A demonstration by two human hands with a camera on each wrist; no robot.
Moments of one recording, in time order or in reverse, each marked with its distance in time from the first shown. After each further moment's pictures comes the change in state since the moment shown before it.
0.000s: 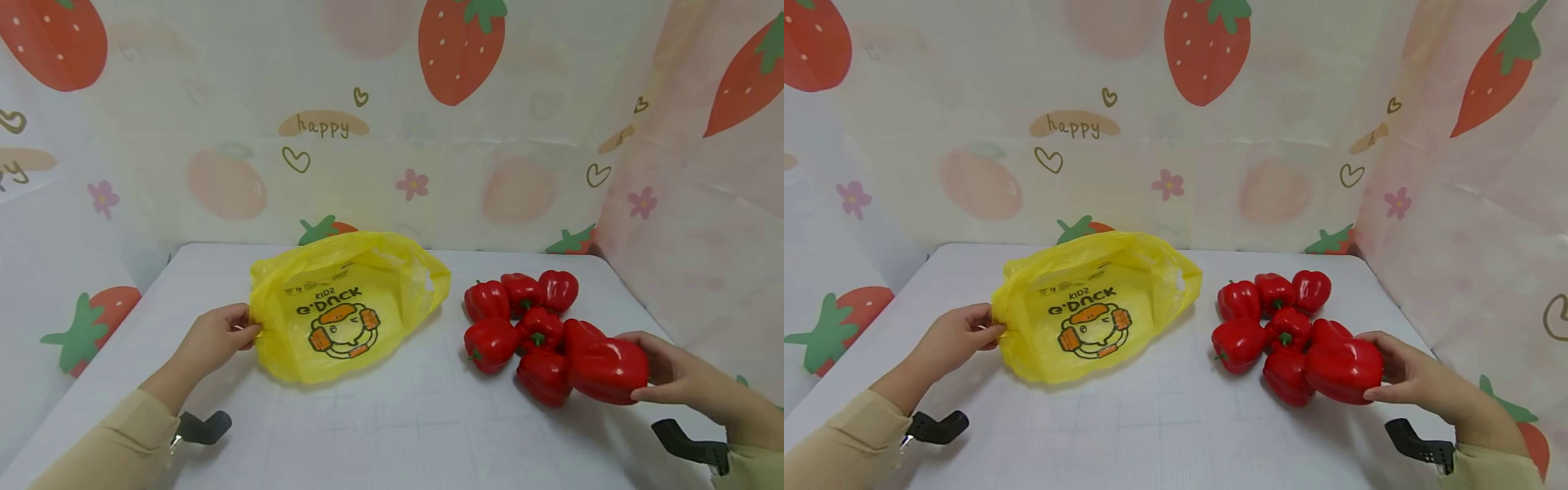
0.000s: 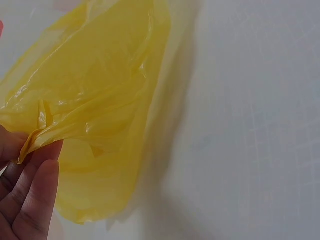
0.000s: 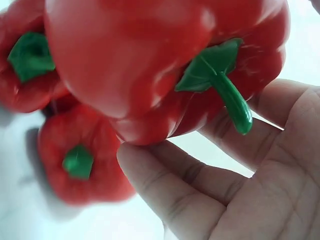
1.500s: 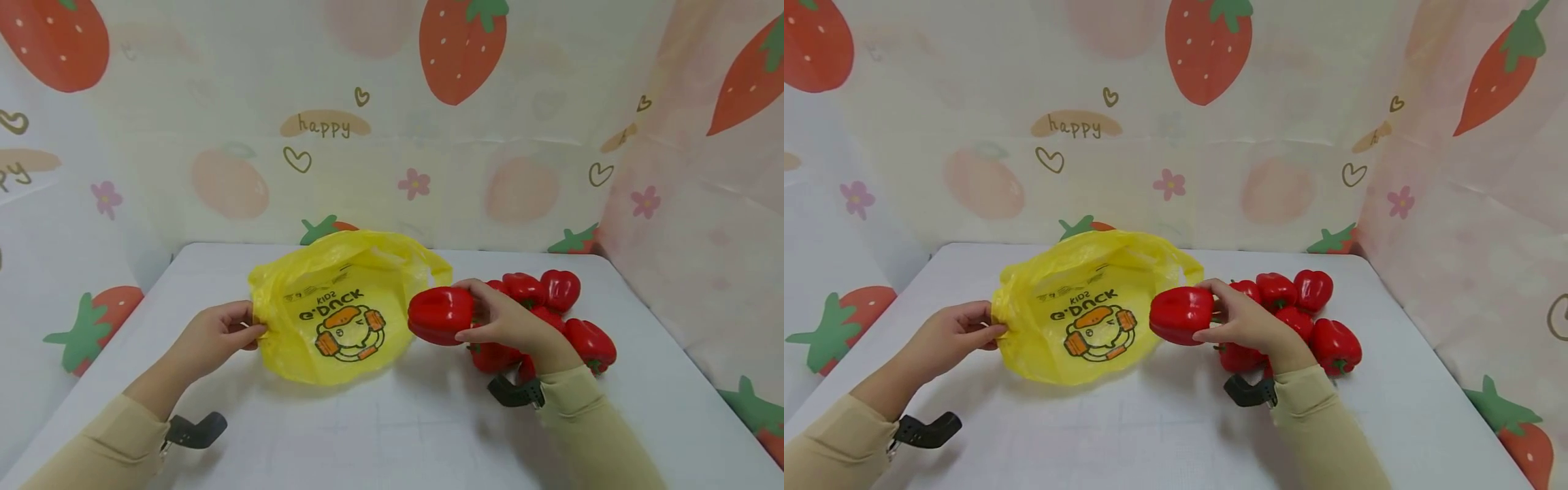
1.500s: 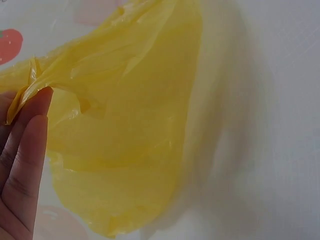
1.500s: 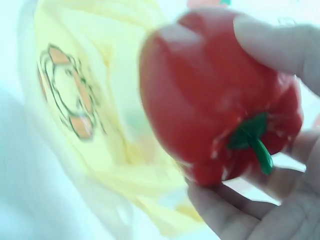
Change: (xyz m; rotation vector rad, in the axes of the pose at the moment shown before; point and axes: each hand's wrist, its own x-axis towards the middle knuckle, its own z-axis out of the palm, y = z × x) left_hand -0.015 0.018 -0.021 -0.157 -0.097 0.119; right_hand 0.163 -0.105 0.111 0.152 -0.073 -0.039
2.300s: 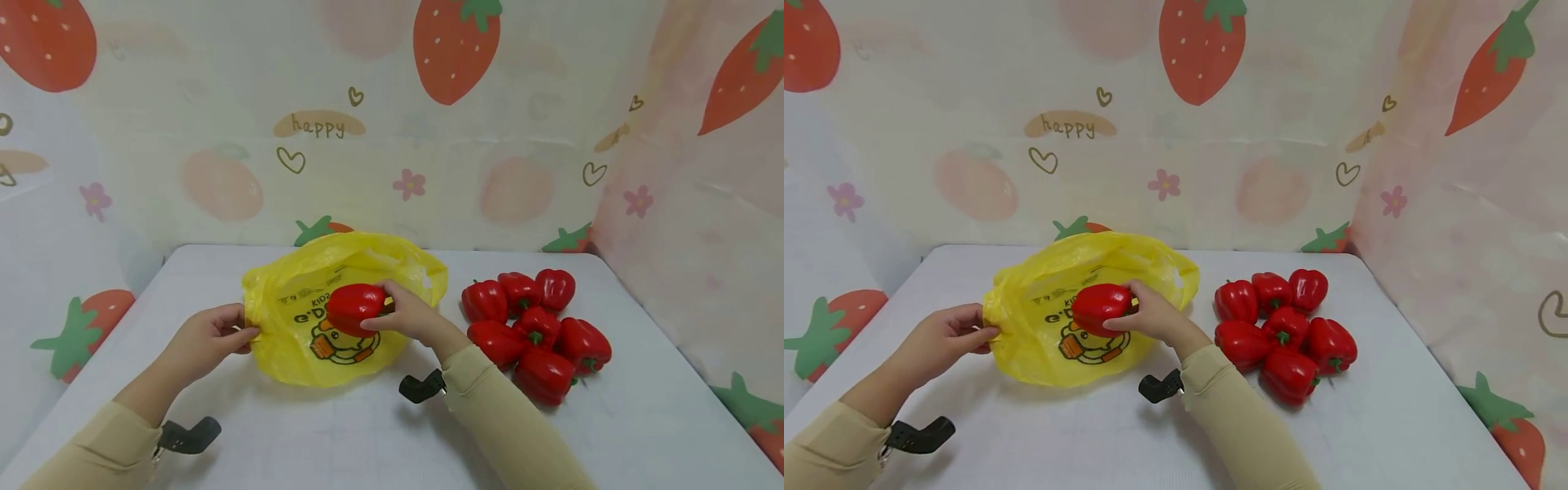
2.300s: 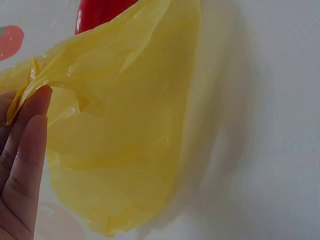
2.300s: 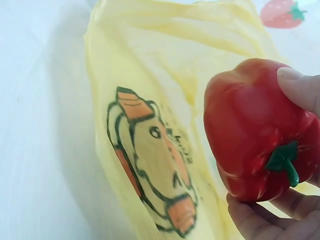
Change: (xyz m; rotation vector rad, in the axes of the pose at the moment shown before) left_hand 0.001 -0.006 0.002 -0.012 0.016 0.012; right_hand 0.102 0.000 0.086 -0.042 0.068 0.115
